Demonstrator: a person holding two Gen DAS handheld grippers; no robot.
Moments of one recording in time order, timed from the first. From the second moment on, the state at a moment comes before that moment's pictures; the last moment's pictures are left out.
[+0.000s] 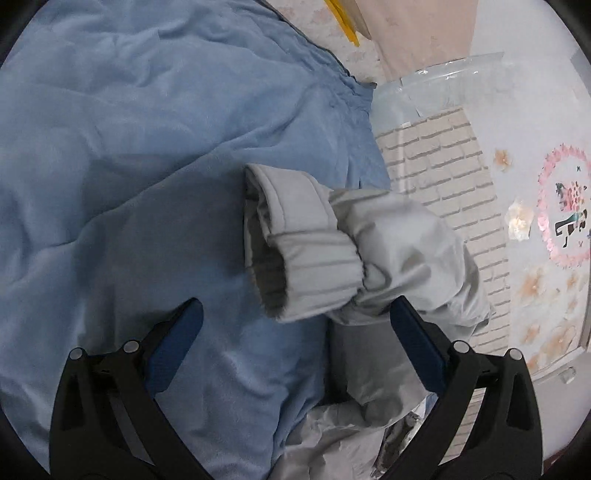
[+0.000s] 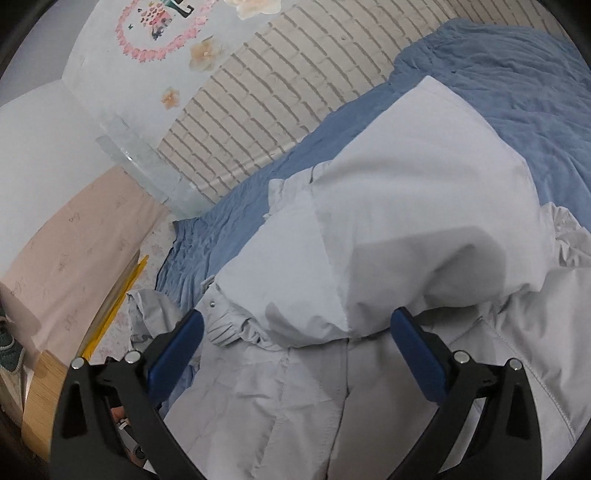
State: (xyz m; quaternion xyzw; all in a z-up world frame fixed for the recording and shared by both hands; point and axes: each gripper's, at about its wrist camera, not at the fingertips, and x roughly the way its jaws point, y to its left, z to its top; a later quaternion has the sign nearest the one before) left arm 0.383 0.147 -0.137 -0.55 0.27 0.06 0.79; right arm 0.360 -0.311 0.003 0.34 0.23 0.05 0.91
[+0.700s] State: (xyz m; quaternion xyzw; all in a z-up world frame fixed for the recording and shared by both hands) left arm 0.400 0.161 -0.156 -0.70 0.14 -0.05 0.70; right arm 0.356 -0.306 -0.003 0.33 0.23 0.03 0.91
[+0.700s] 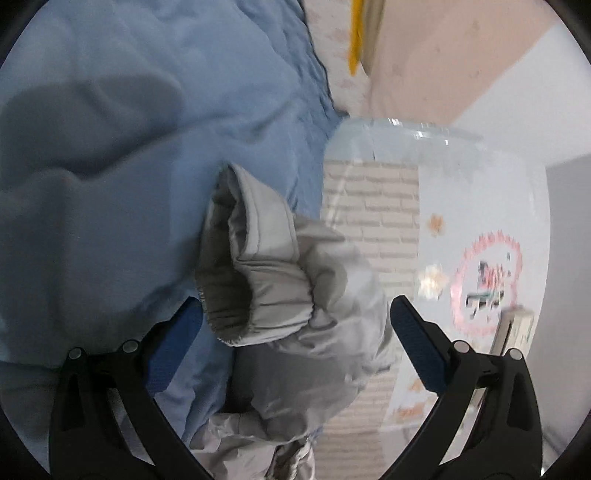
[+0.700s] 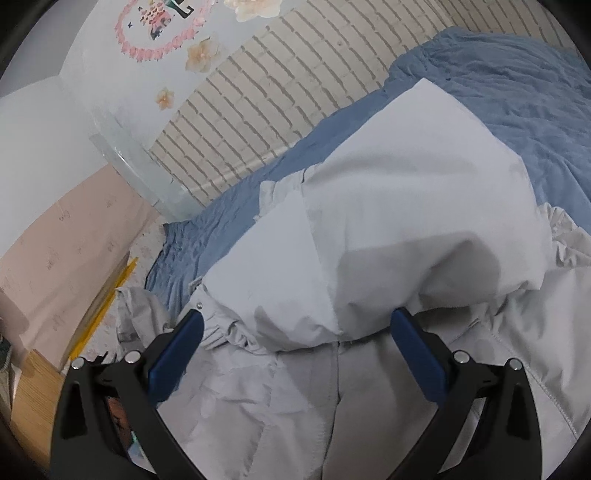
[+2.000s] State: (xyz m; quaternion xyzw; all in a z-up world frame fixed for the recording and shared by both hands) left arm 0.499 0.005 0.227 -0.20 0.21 -0.15 0.94; right arm 0.320 -0.346 0.038 0.30 0.19 0.05 0.93
